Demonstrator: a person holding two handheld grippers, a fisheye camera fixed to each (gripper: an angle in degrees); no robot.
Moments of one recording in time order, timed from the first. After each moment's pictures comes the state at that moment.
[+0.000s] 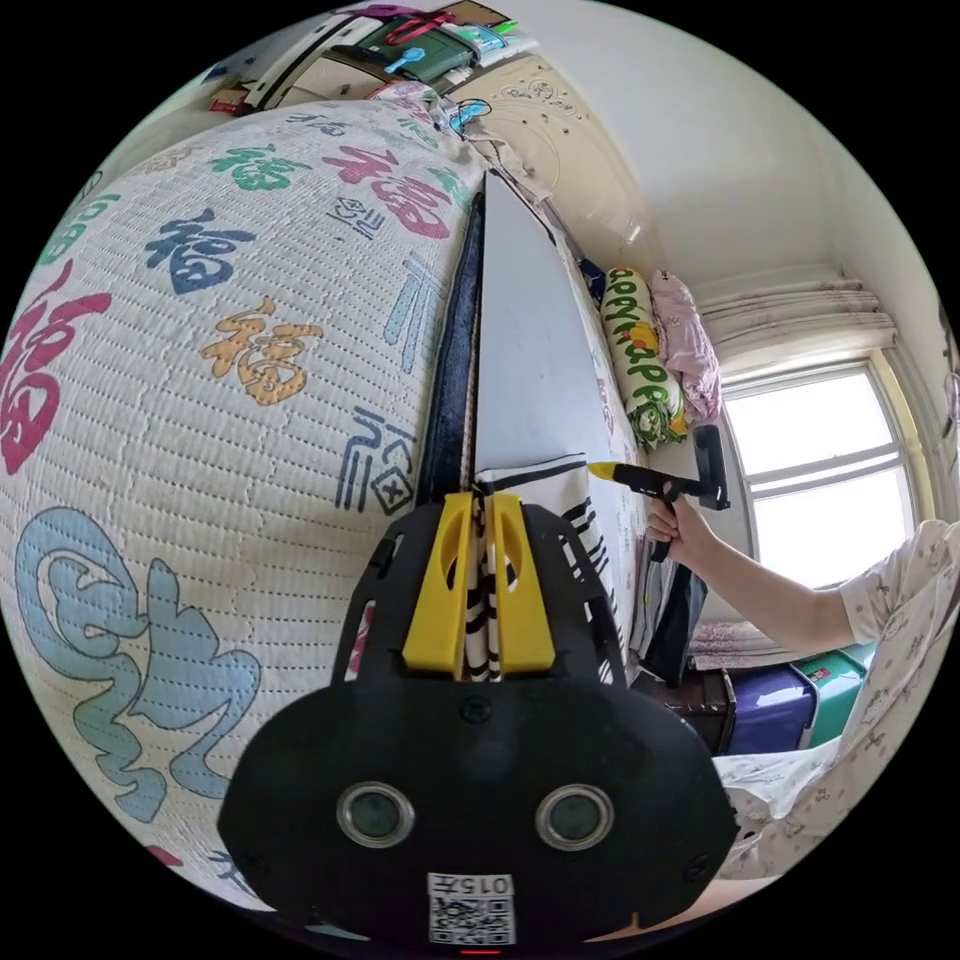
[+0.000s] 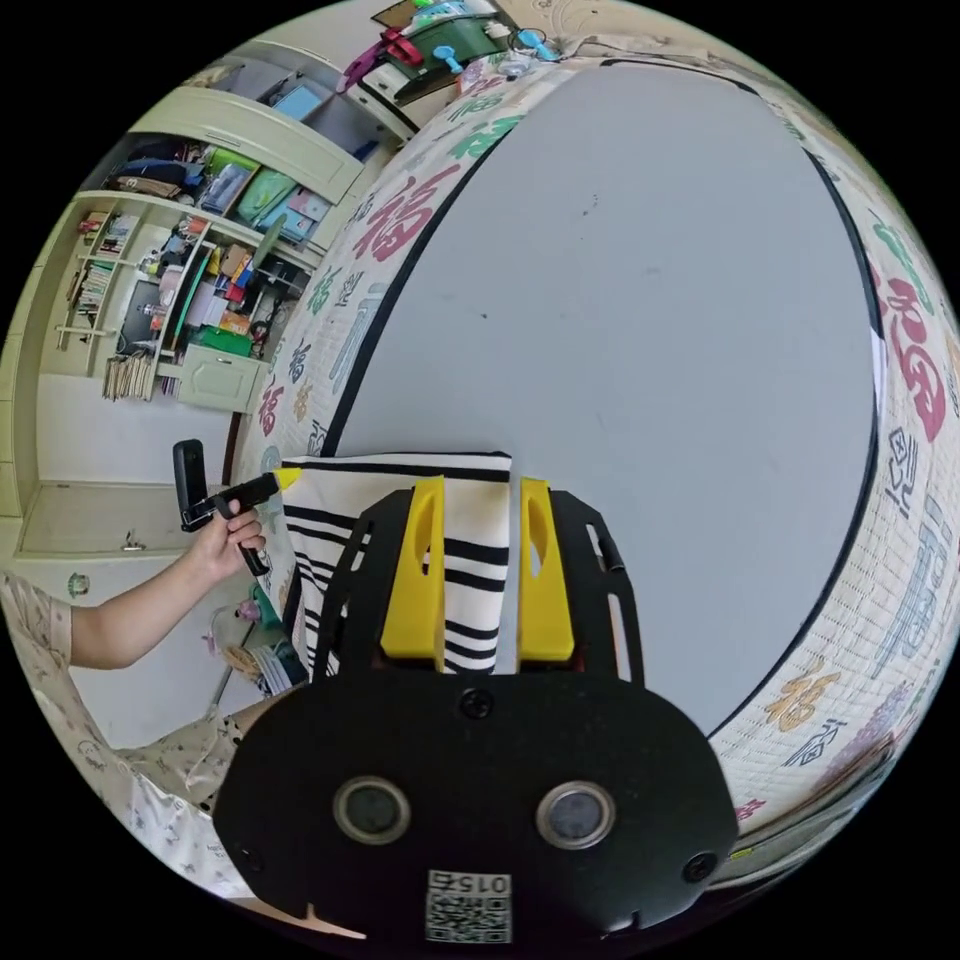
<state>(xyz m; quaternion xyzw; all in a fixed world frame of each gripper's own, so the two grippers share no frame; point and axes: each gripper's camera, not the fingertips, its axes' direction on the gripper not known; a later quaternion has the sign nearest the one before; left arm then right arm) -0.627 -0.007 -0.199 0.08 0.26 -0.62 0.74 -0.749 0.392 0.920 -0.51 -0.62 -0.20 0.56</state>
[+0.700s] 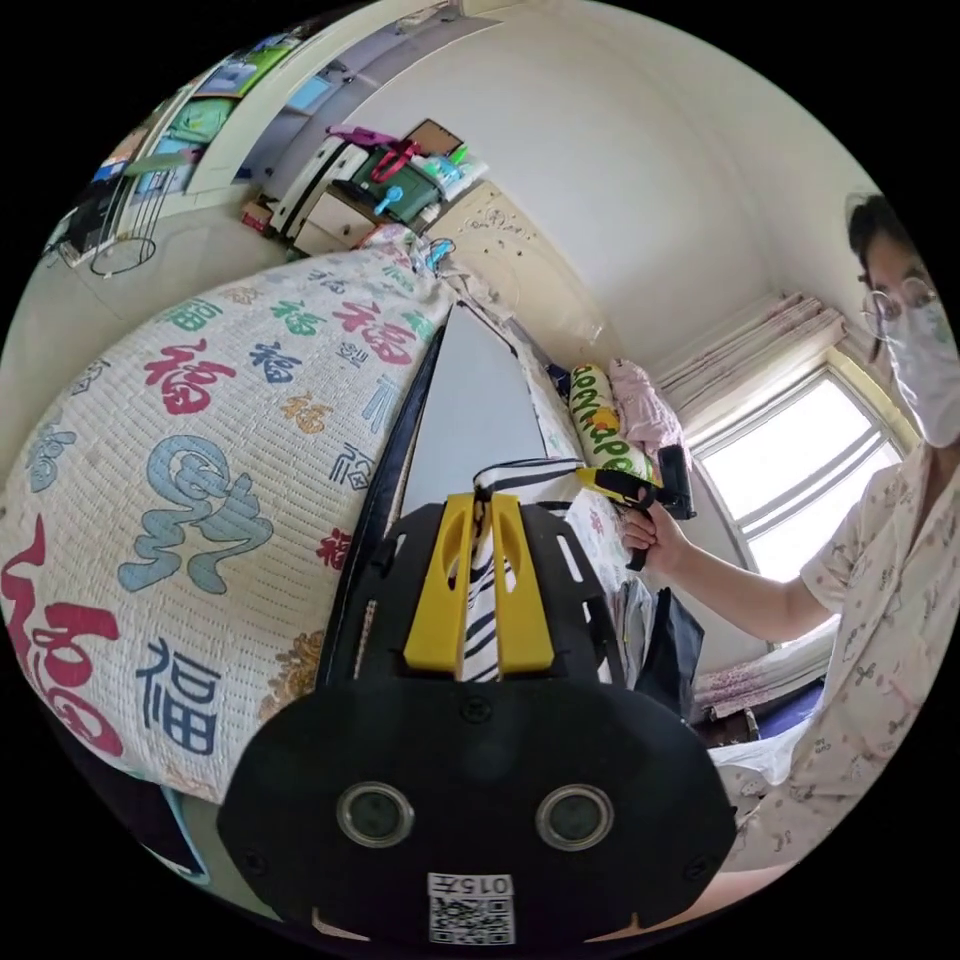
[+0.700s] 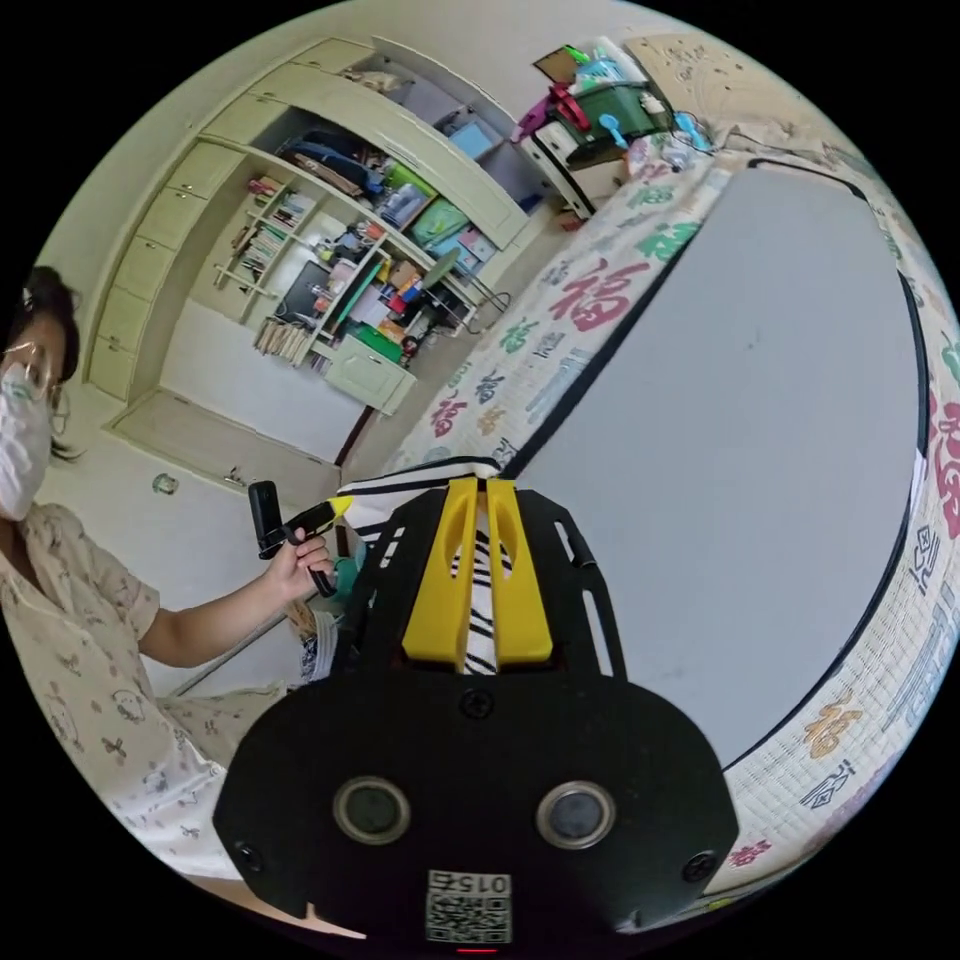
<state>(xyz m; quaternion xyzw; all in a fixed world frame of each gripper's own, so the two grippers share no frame) -0.472 0.112 -0.215 0.22 0.11 -0.63 0.73 -0.612 0.492 0.960 -0.39 -0.78 -0.16 0.47</state>
